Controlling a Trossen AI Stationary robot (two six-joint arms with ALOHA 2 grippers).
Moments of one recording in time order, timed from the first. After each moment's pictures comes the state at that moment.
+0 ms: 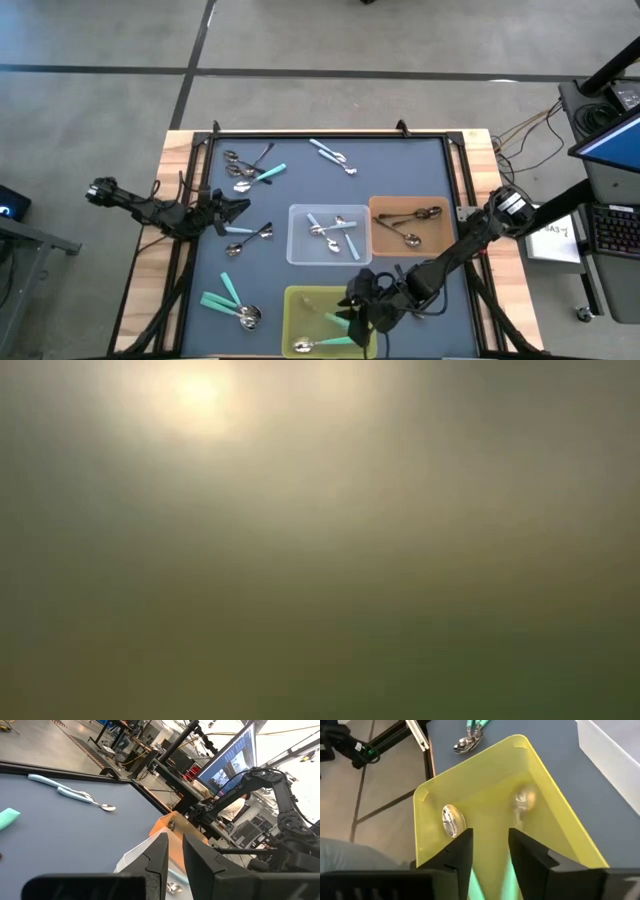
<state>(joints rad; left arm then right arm) -0.38 0.07 0.02 0.06 -0.74 -0.68 0.64 1.80 1.25 -0.15 0.36 0.92</state>
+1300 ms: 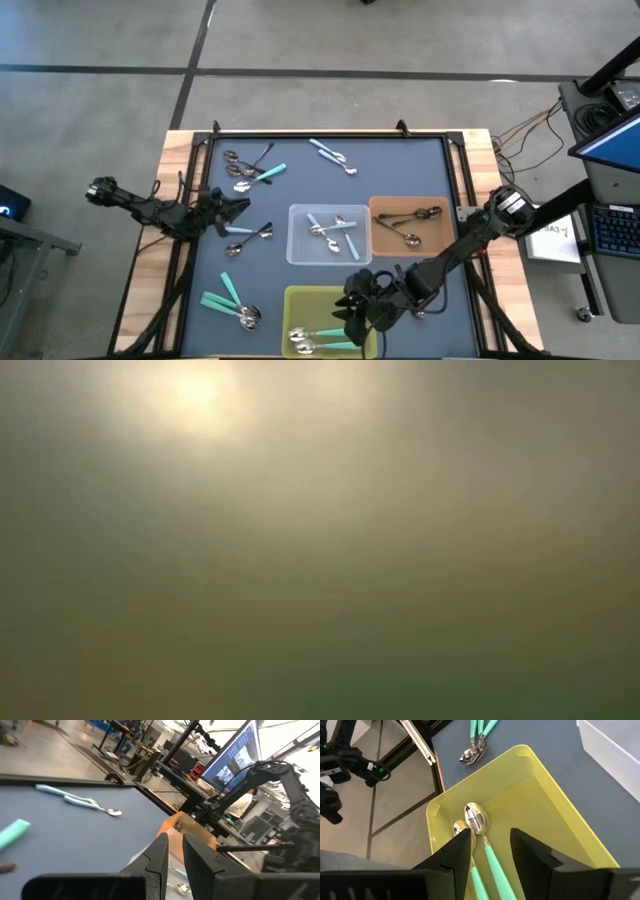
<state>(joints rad) -0.38 0.08 0.02 0.07 -0.75 -0.61 0.63 1.79 1.29 -0.16 0.36 0.99</state>
